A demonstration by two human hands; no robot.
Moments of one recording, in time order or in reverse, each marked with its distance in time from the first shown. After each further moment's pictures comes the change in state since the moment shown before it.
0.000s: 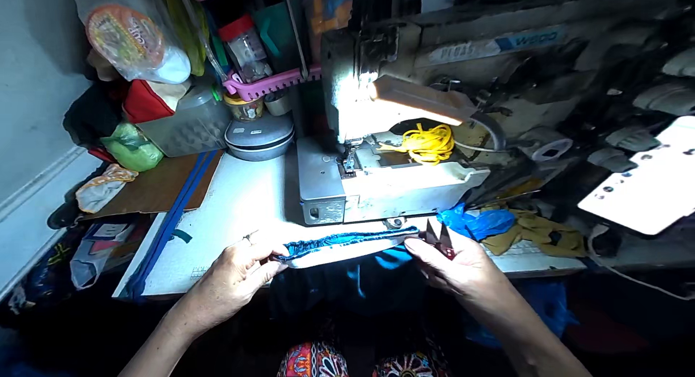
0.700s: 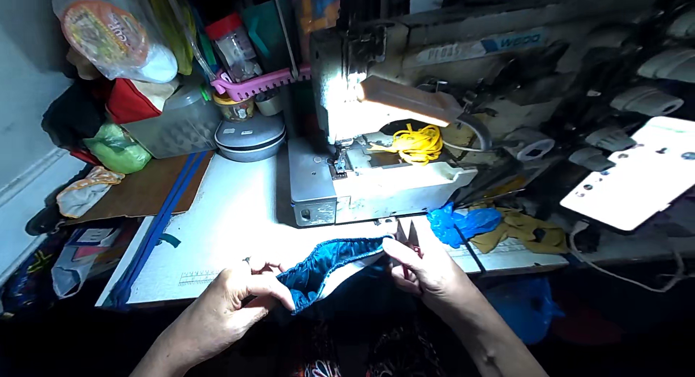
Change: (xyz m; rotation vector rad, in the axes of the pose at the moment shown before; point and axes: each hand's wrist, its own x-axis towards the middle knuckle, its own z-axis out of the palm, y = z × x) left_hand -0.012 0.000 0.012 -0.287 -0.130 0.104; right_hand 0.005 0.001 0.021 0.274 -0.064 0.240
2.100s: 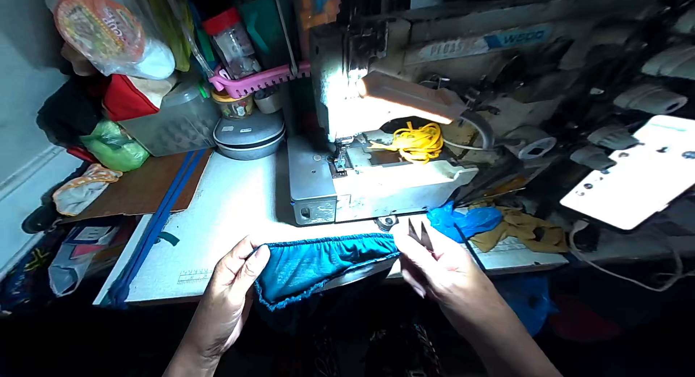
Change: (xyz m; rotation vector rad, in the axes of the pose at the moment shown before) left_hand 0.015 0.010 0.033 -0.515 0.553 -0.205; right_hand -0.014 -0.014 0.004 -0.299 0.107 -0.189
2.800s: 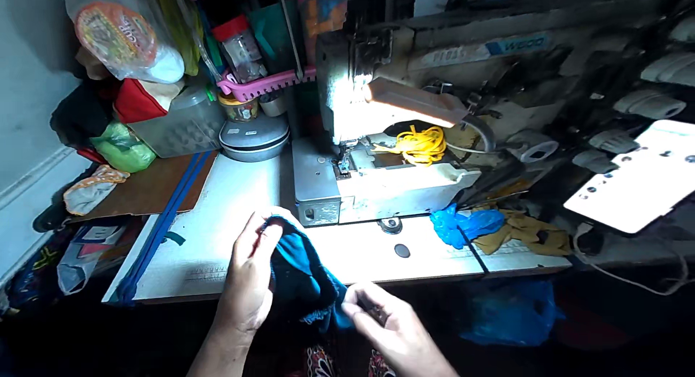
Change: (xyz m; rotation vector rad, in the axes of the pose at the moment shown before) left_hand 0.020 0.014 0.036 0.072 0.239 -0.041; right_hand -0.051 0.046 0.045 -0.120 -0.198 -0.099
